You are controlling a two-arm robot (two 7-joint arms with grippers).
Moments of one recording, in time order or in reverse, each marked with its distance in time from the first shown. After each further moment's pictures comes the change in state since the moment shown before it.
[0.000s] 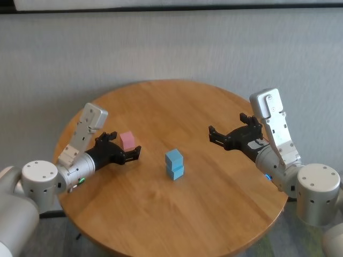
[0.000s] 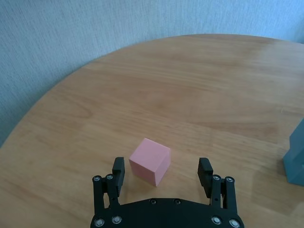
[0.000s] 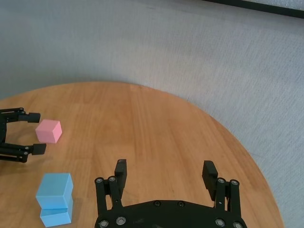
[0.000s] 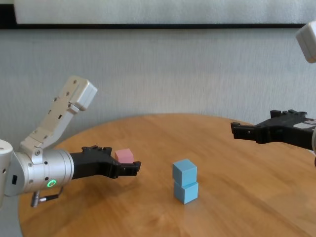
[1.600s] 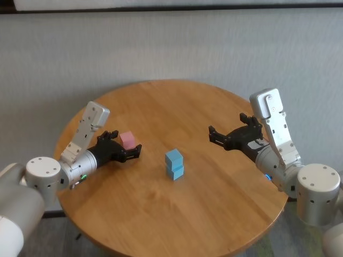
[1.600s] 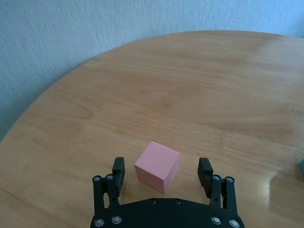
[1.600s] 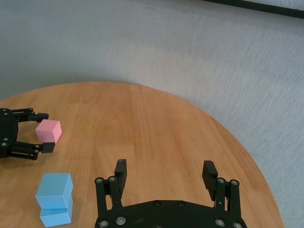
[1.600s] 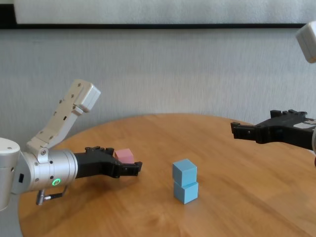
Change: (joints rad) left arm -0.126 -0.063 -0.033 0.257 0.052 -0.110 -0.032; right arm 0.000 0.000 0.000 0.000 0.000 0.000 0.000
